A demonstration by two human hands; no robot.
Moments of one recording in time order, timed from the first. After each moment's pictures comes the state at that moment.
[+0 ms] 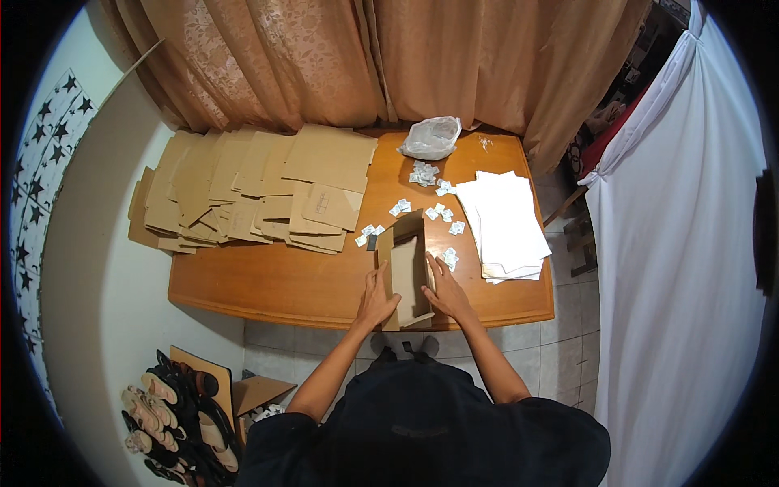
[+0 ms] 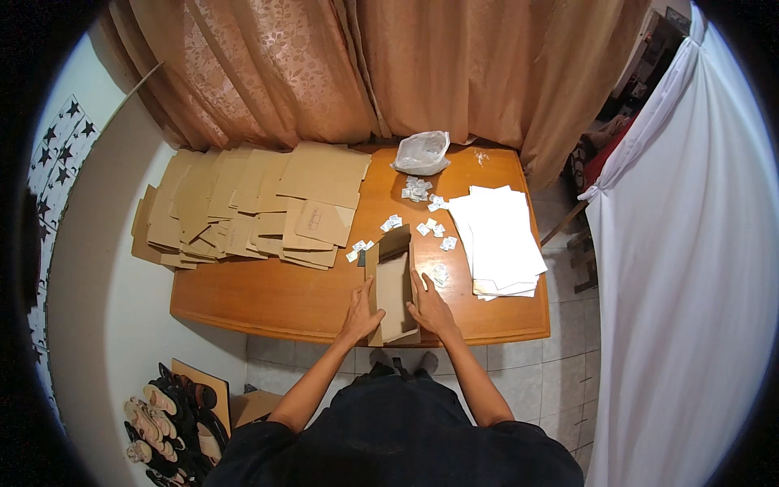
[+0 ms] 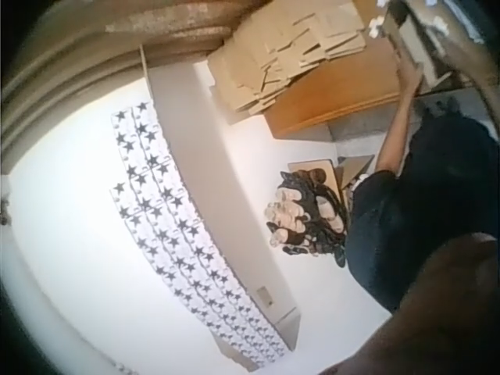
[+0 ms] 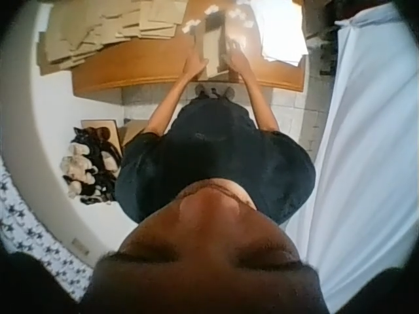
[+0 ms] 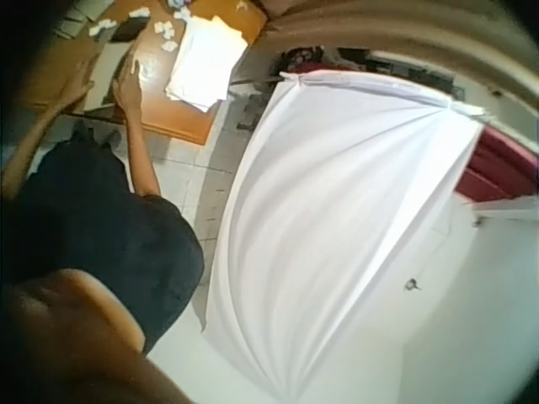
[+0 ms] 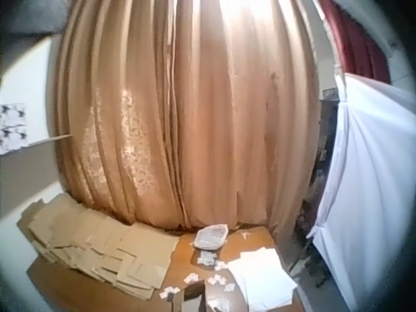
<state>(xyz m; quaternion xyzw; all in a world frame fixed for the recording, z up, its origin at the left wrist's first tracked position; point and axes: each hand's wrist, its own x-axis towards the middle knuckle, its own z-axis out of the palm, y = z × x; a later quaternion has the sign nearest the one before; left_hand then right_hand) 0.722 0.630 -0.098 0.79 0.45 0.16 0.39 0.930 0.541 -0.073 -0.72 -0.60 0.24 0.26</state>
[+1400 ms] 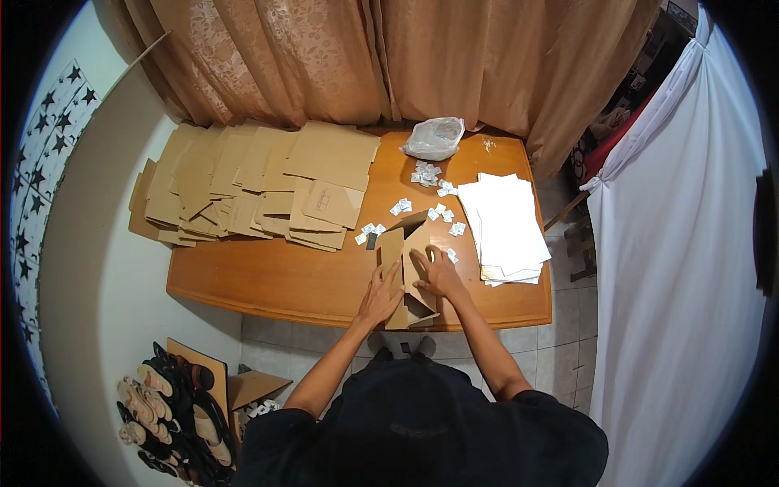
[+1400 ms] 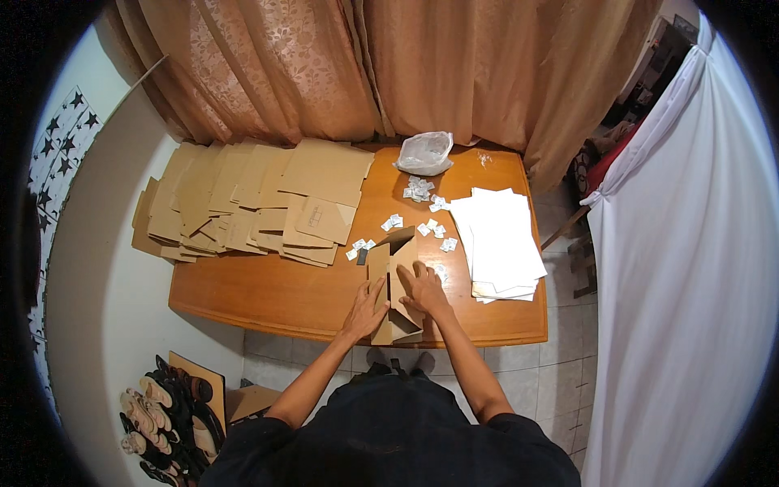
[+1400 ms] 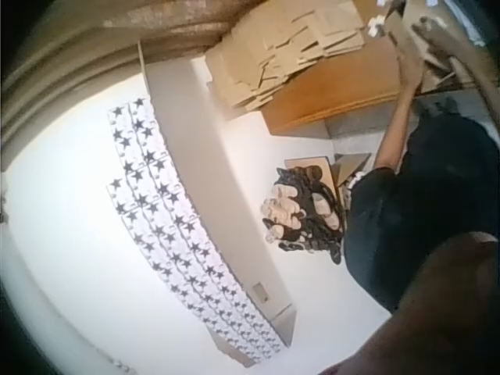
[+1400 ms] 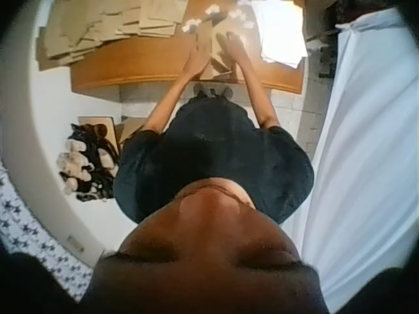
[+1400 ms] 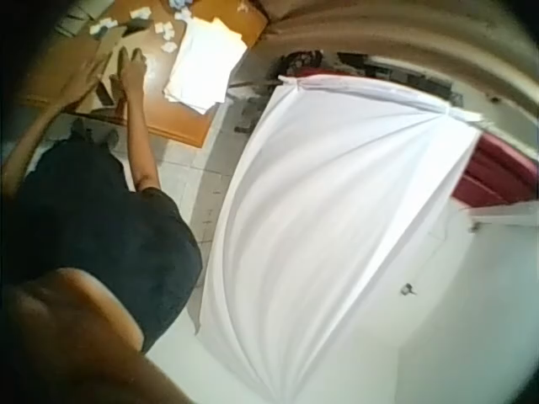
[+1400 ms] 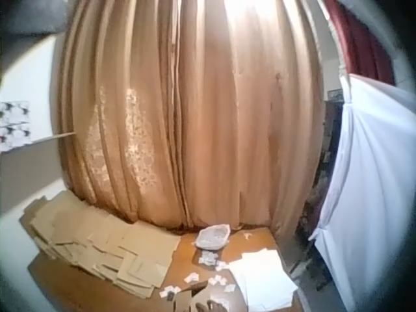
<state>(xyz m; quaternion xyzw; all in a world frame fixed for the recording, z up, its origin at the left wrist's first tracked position) 0.732 0.631 -0.106 0.82 0.41 0.14 0.36 0.947 0.590 -0.093 -0.71 -0.68 0.17 0.10</state>
